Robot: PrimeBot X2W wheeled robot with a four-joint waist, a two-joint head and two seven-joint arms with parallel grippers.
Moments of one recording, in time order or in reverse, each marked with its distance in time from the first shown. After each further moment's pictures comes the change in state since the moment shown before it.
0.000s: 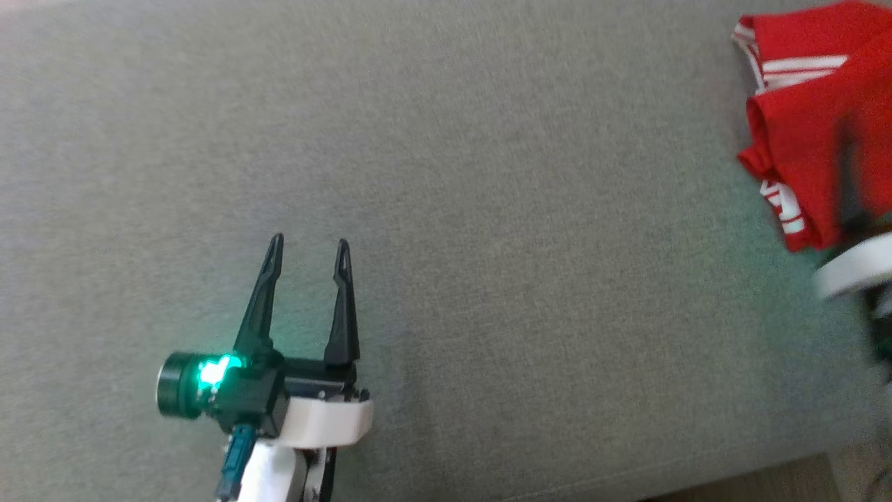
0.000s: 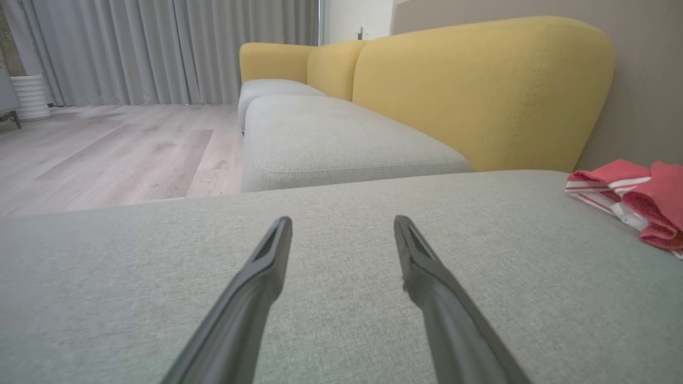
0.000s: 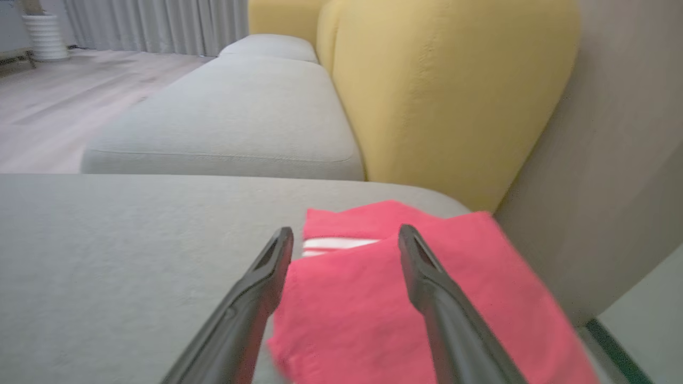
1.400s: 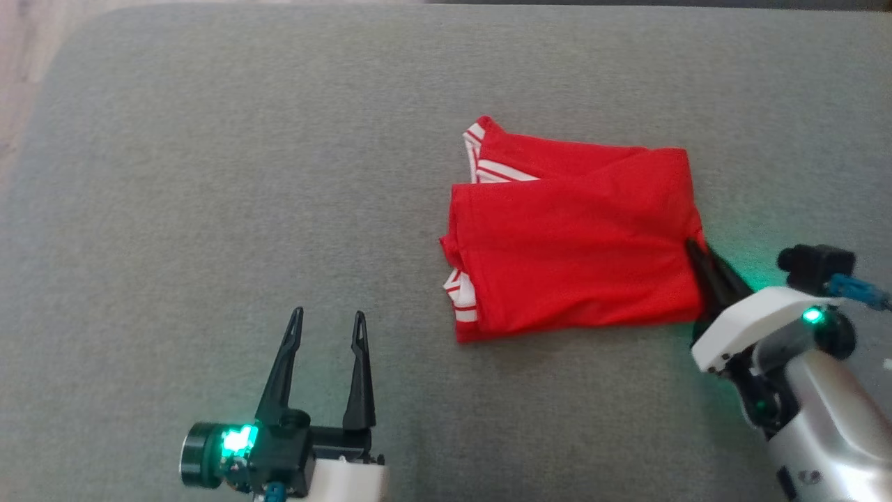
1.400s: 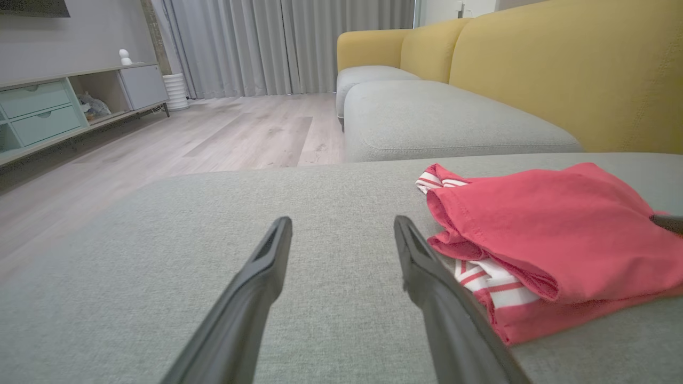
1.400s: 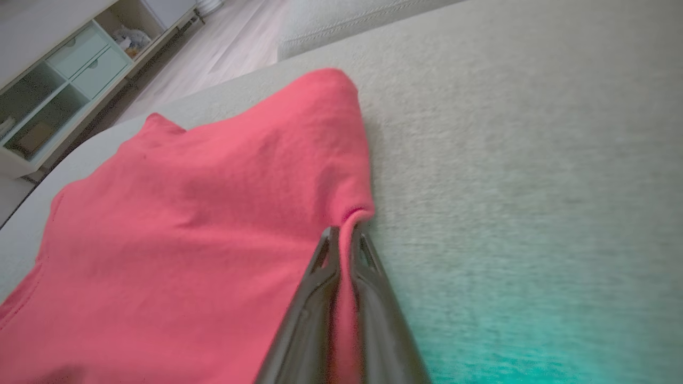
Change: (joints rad) left arm 0.141 0.000 -0.066 0.015 0.007 0.084 0.000; right arm 0.026 0.118 0.294 0.266 0.335 0.000 0.107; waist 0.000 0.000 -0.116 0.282
